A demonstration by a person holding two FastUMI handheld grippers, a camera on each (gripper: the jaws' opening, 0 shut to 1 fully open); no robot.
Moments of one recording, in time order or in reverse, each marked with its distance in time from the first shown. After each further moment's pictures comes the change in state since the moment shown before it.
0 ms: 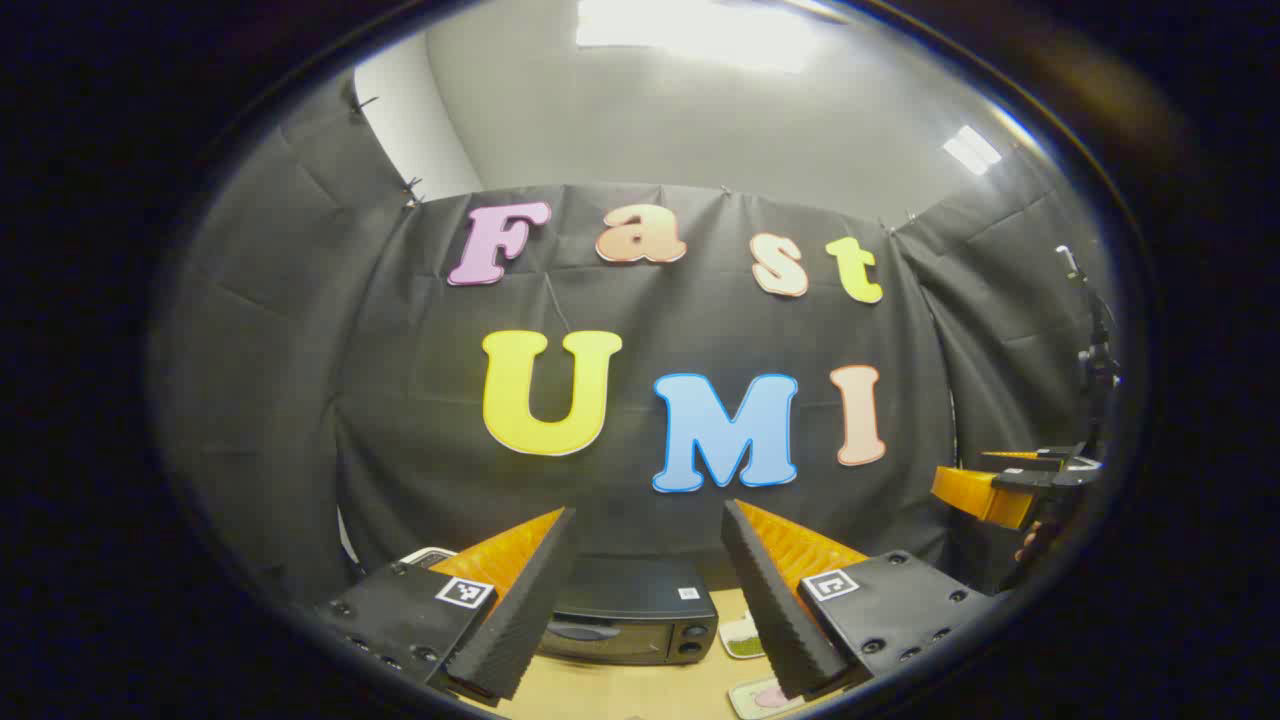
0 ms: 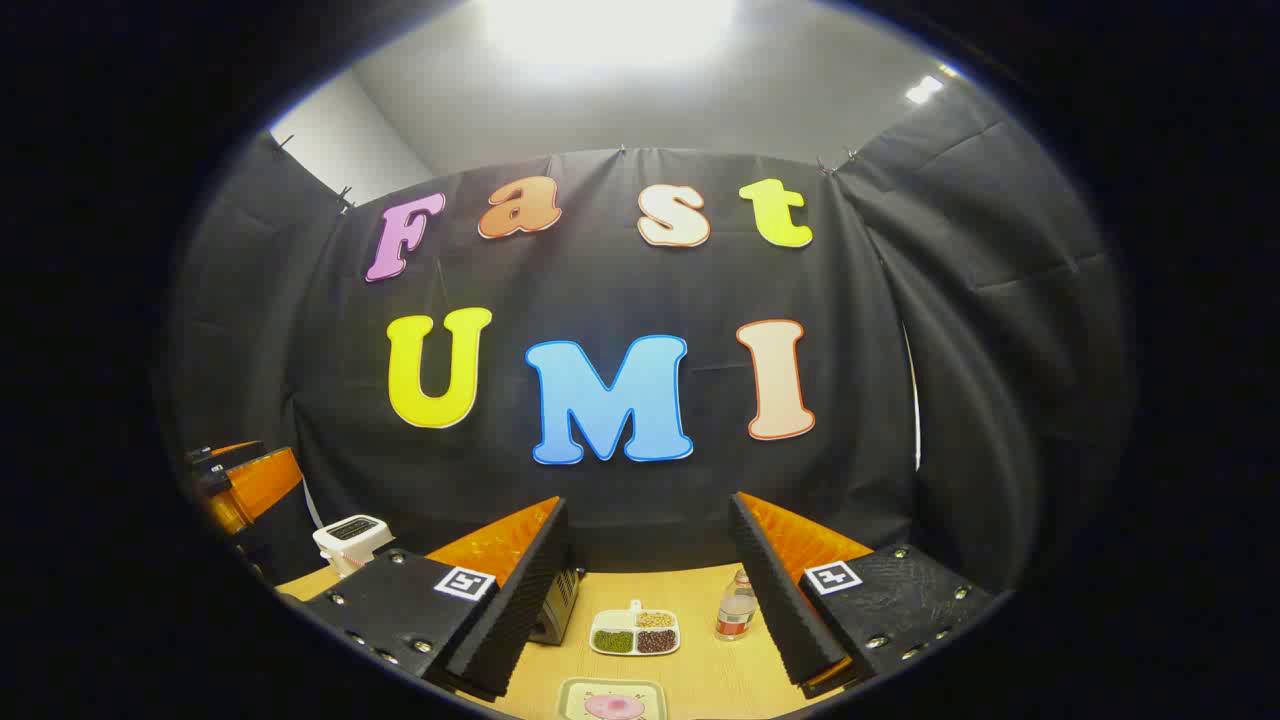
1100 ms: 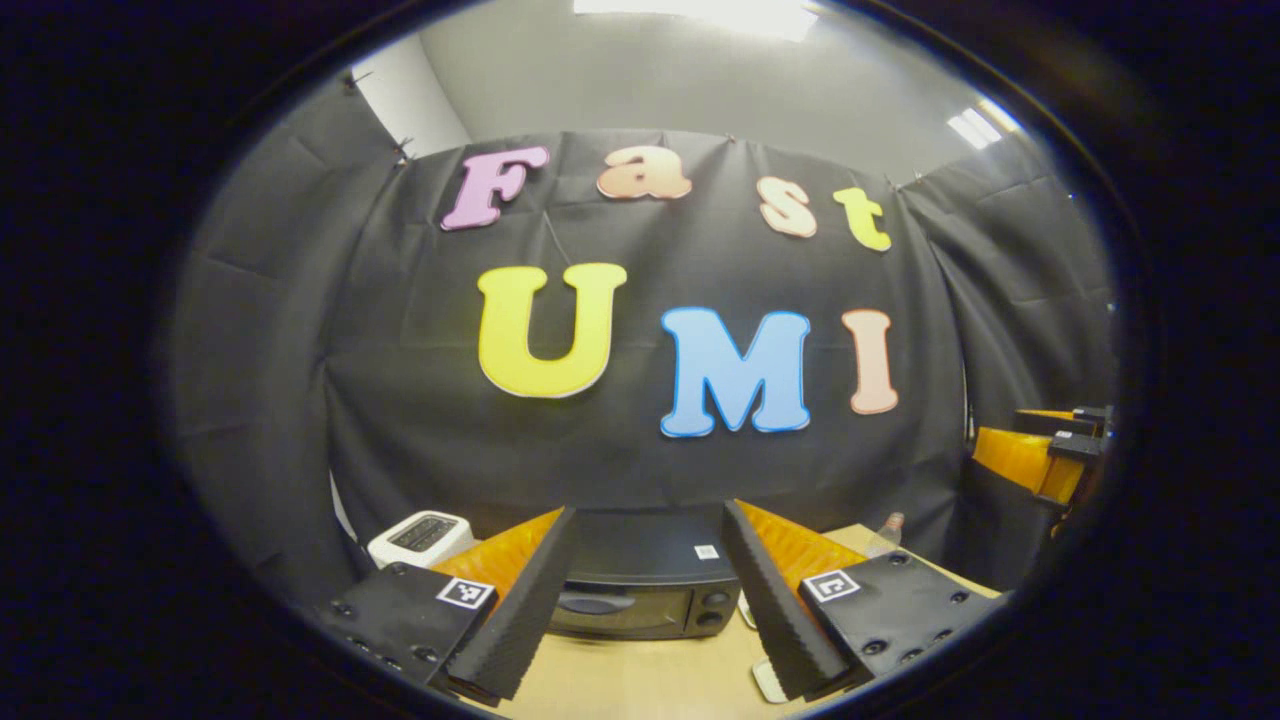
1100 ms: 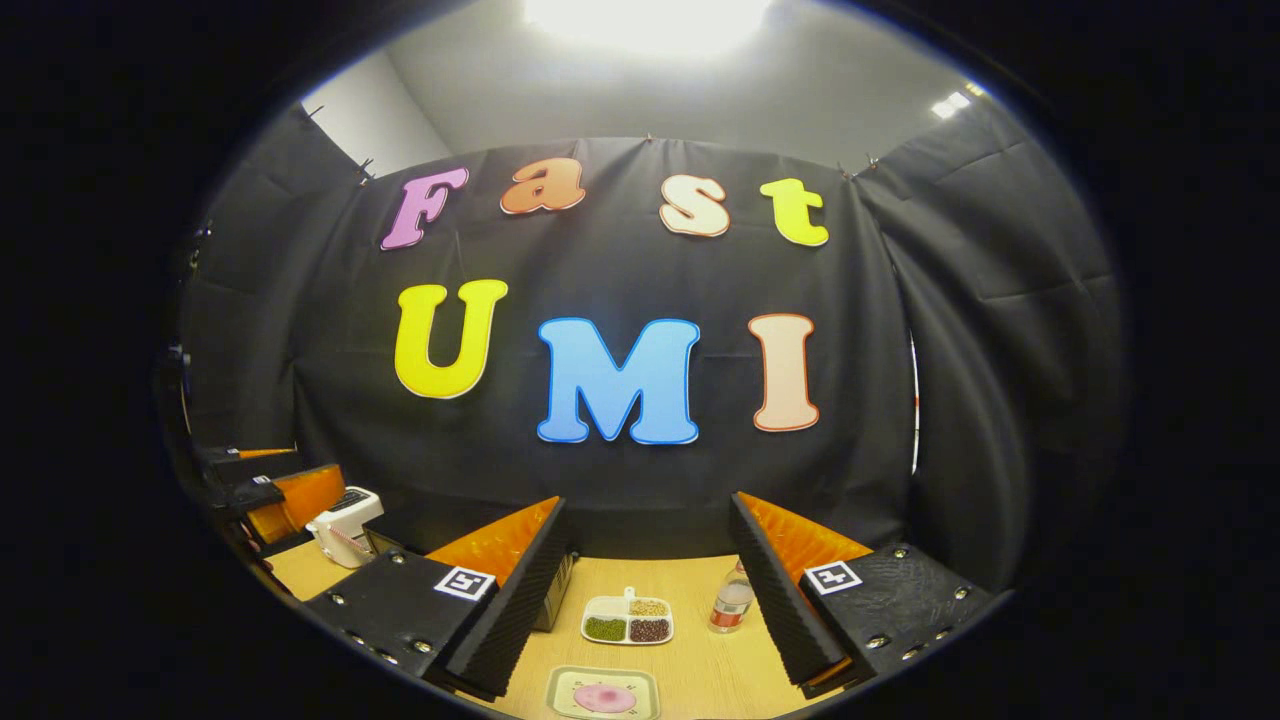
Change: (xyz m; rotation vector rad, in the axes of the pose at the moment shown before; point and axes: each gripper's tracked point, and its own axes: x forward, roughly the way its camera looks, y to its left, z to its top) left arm 0.037 0.018 -0.094 0.018 0.200 -0.050; right arm -0.009 0.022 -0.033 -0.068 0.045 -0.006
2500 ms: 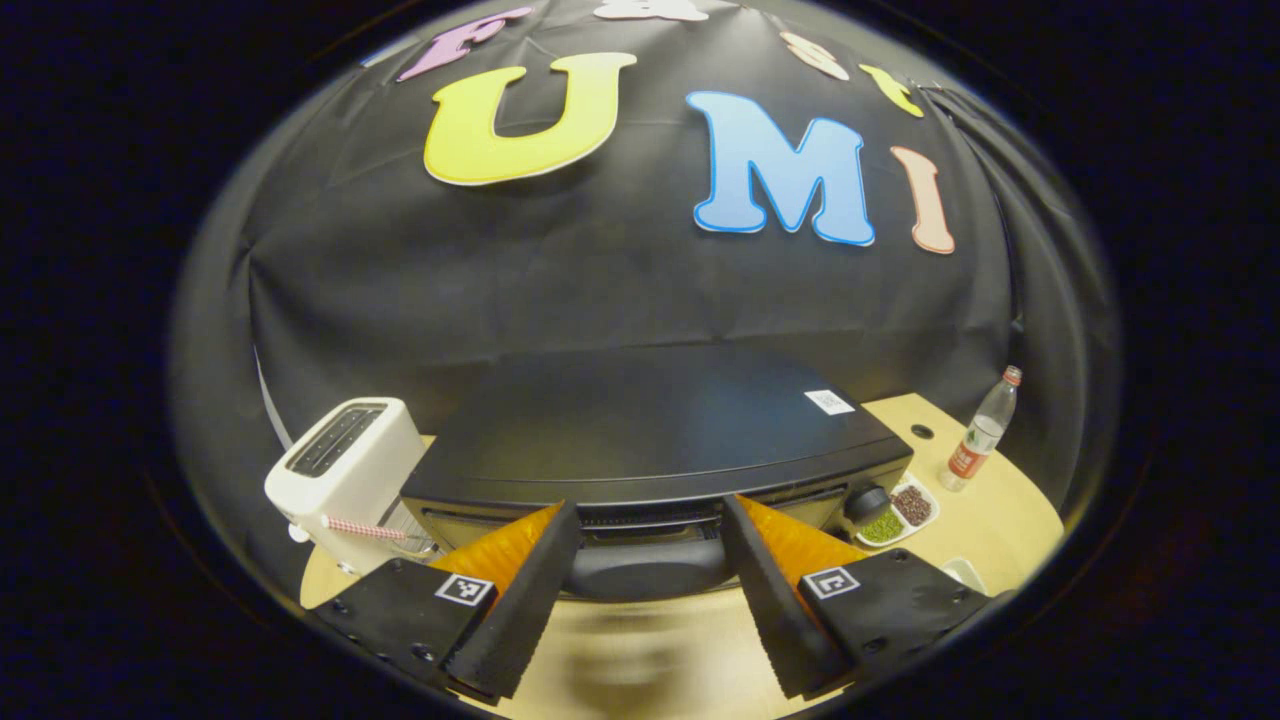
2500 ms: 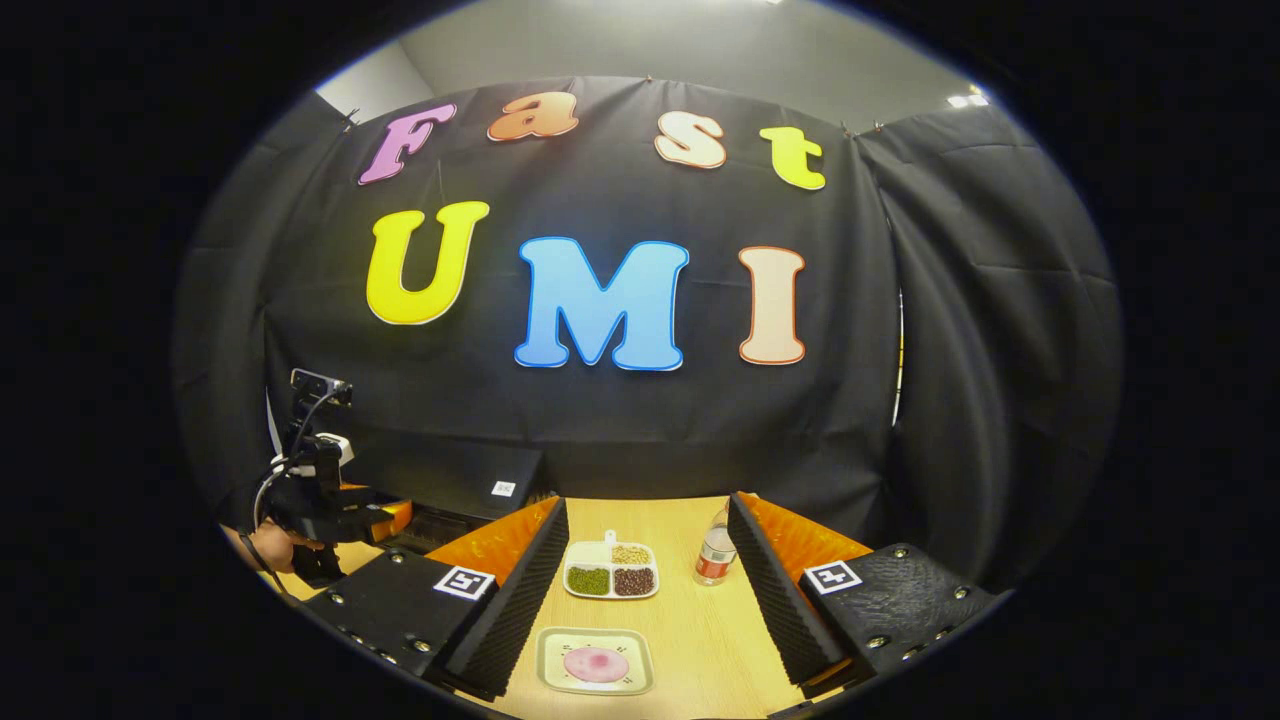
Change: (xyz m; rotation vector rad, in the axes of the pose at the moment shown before) left arm 0.167 0.072 -0.211 0.048 0.398 -0.035; right arm 0.012 0.007 -0.051 -0.029 0.190 -0.077
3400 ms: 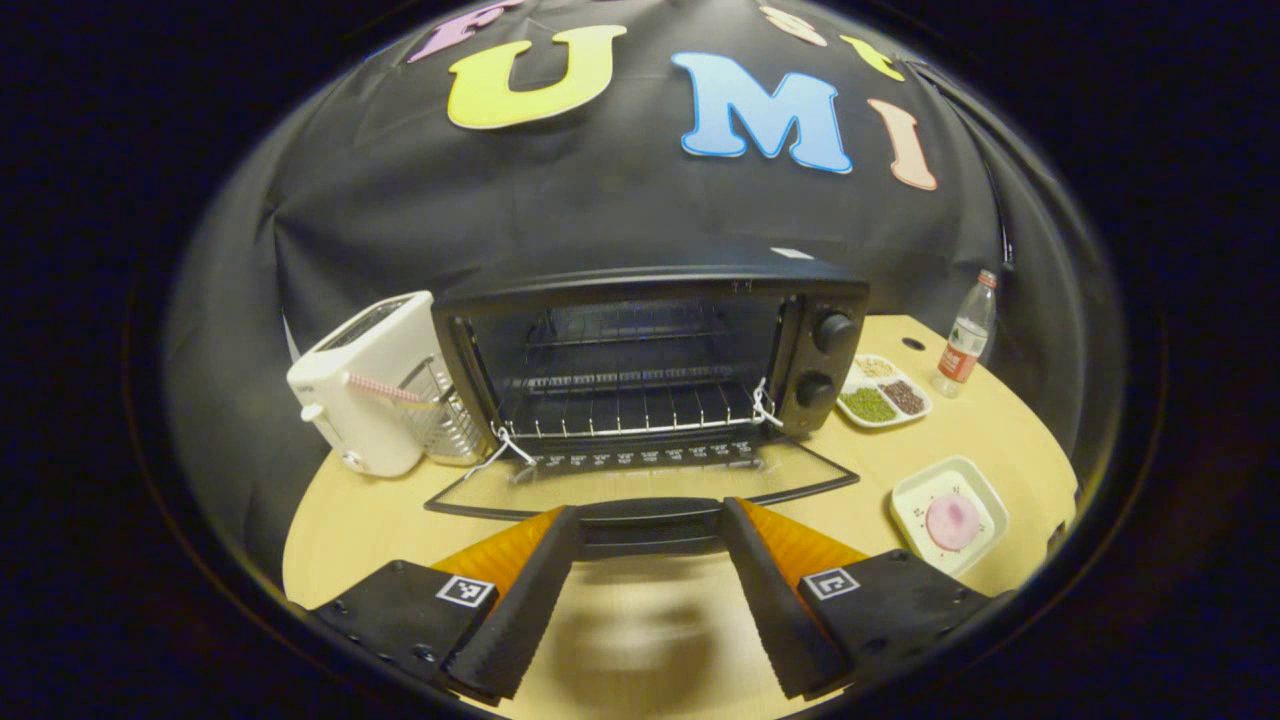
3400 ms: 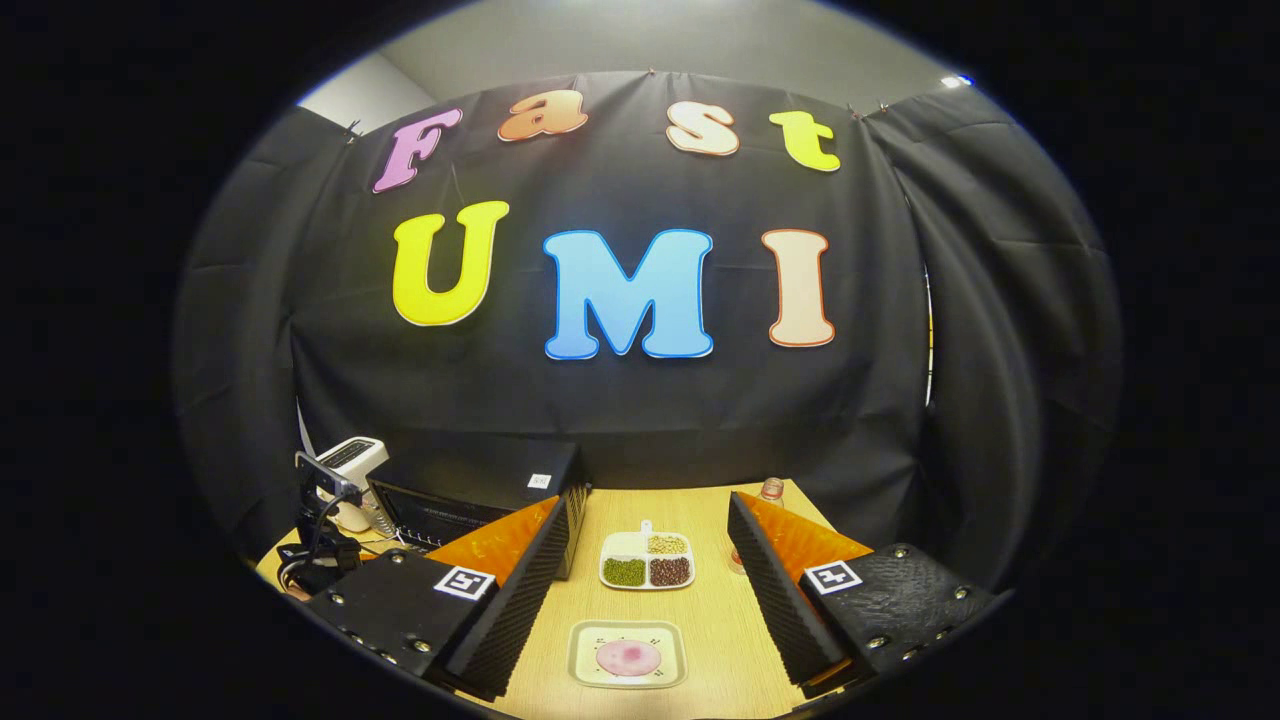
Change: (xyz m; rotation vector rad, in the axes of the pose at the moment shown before) left arm -0.069 -0.018 -0.133 0.010 0.186 0.017; right arm -0.007 0.015 -0.017 0.042 0.034 0.089
